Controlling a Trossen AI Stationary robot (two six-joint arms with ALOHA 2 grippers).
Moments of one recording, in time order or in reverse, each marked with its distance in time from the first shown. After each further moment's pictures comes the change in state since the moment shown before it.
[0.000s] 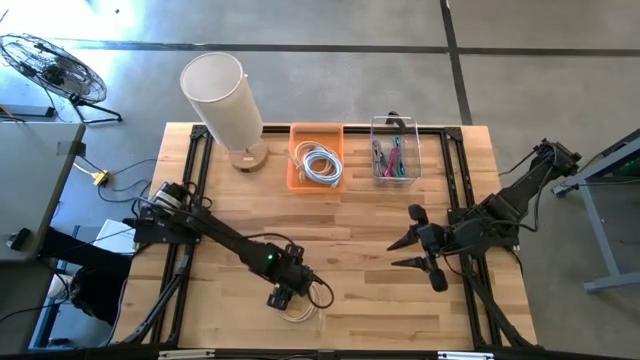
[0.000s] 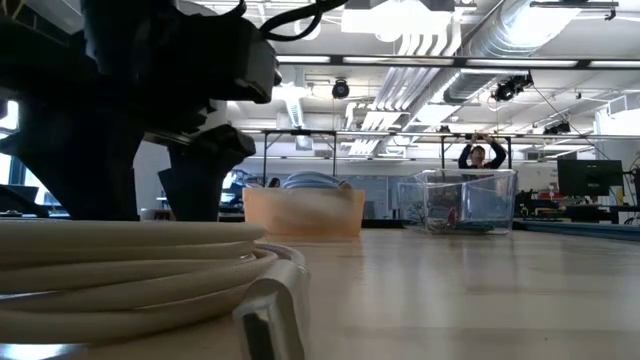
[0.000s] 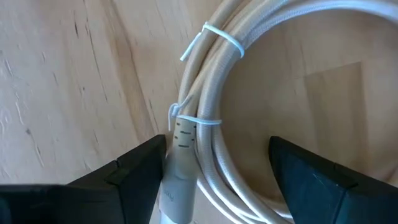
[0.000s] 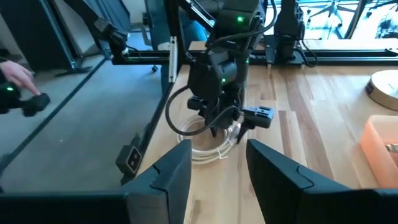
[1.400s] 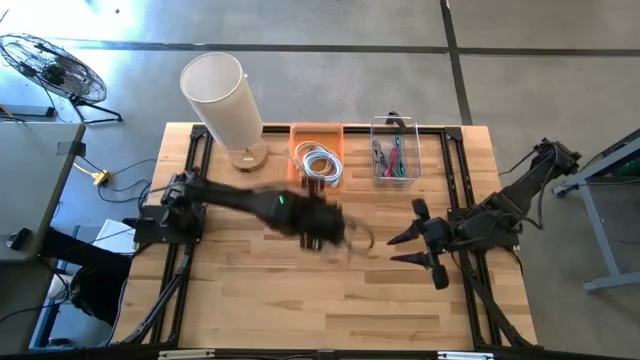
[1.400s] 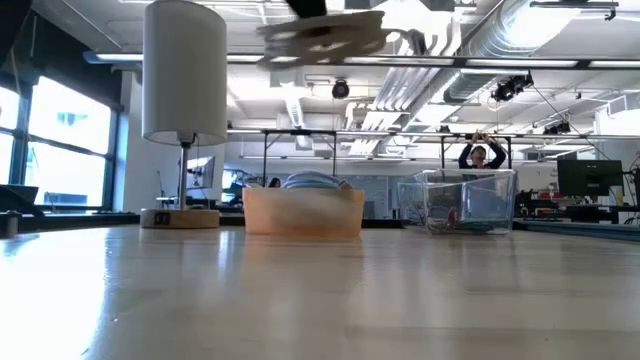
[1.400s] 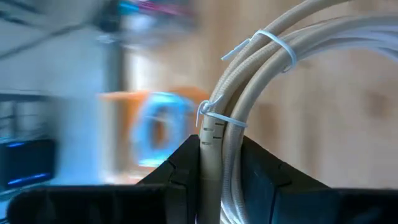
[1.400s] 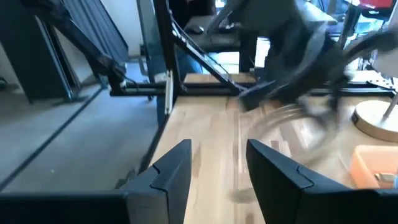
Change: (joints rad) left arm 0.229 0.029 0.849 -0.762 -0.548 0.163; right arm 0.006 -0.023 0.000 0.110 0.068 -0.052
